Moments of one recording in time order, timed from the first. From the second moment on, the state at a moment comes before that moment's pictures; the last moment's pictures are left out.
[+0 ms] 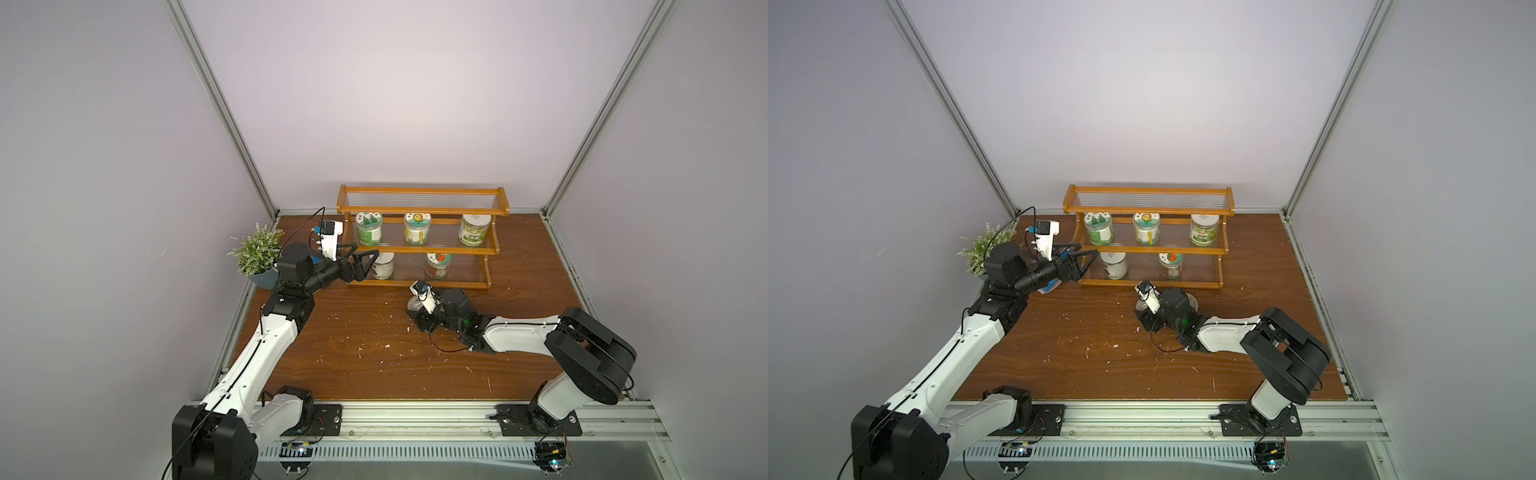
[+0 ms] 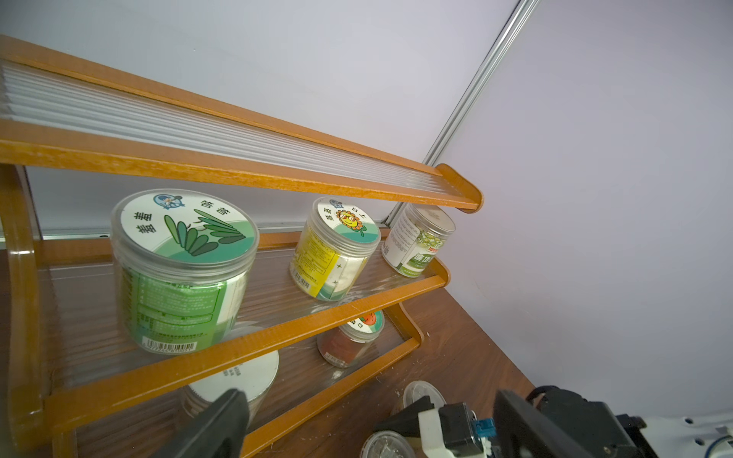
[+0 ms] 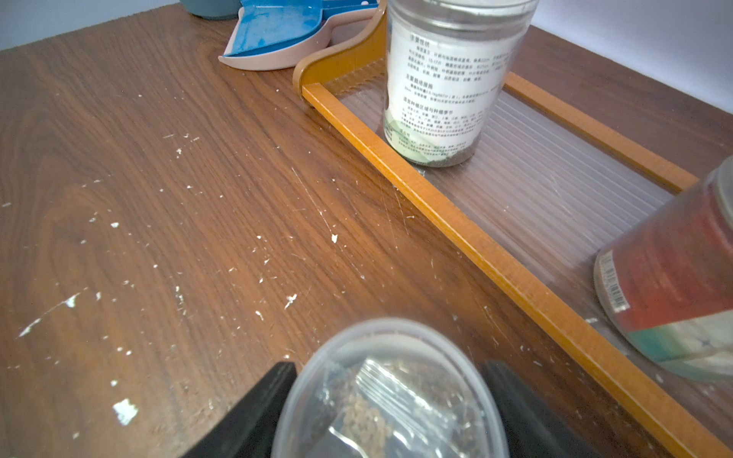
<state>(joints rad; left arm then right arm) -0.17 1.07 0.80 0.13 0.66 -0.37 0.83 1.60 0.62 0.47 0.02 -0.05</state>
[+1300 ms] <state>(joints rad) -0.32 1.21 0.75 0.20 0.16 -0.19 0.59 0.94 0.77 -0.16 -0.30 -0.04</state>
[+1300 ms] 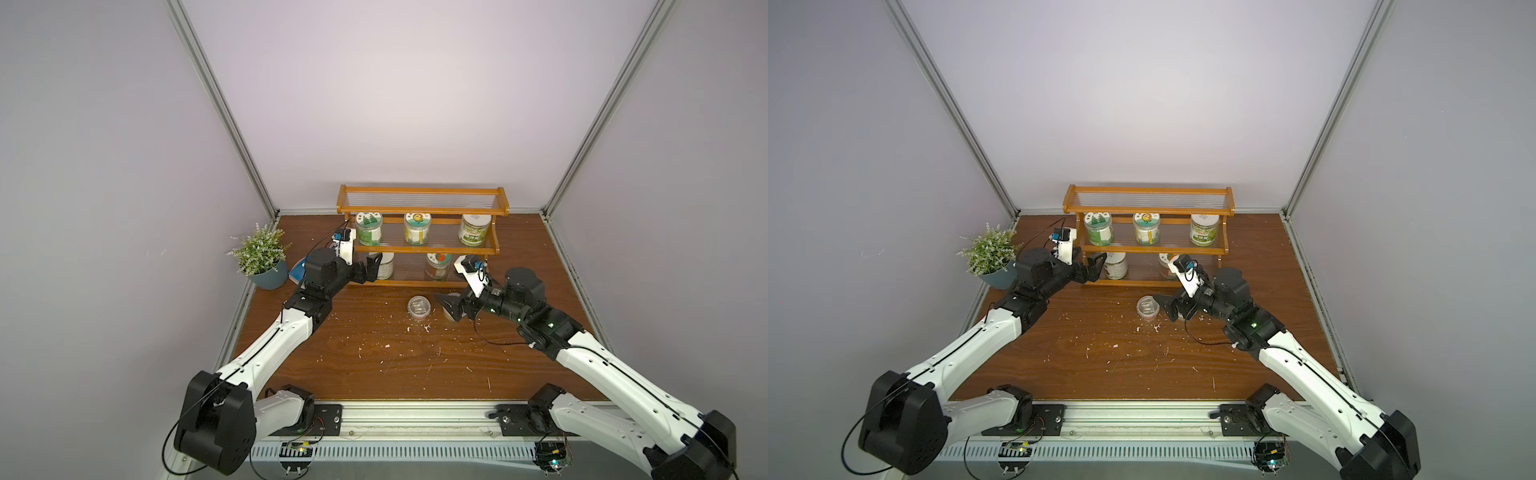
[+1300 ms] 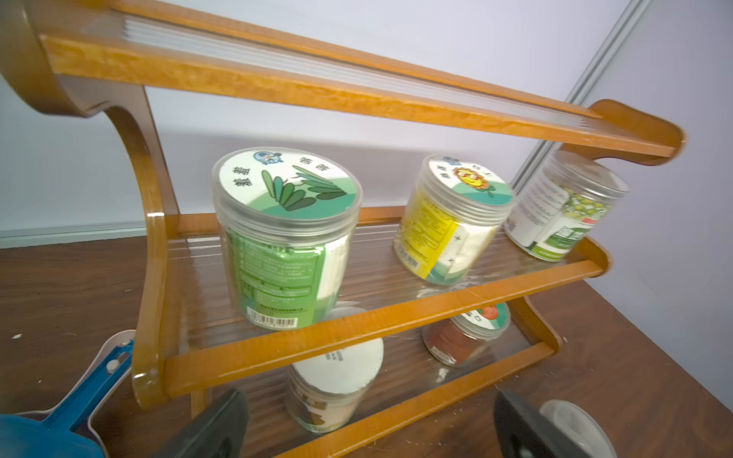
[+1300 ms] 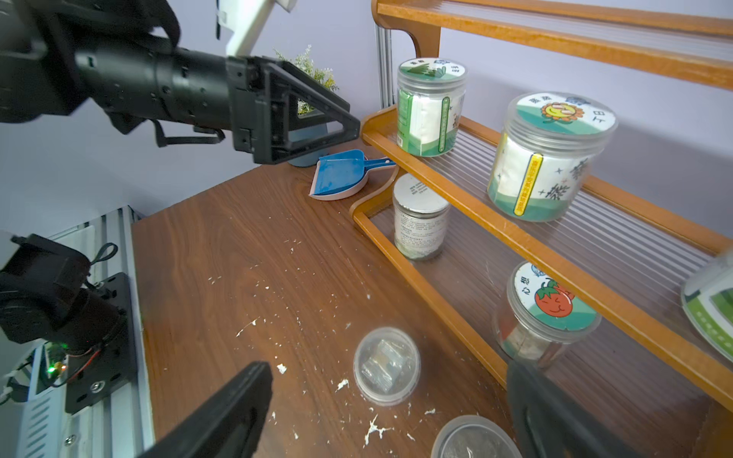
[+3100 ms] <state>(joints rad) -0.30 1.62 1.03 0.36 0.06 -0.09 0.47 0.86 0.77 -0.25 -0.38 -0.03</state>
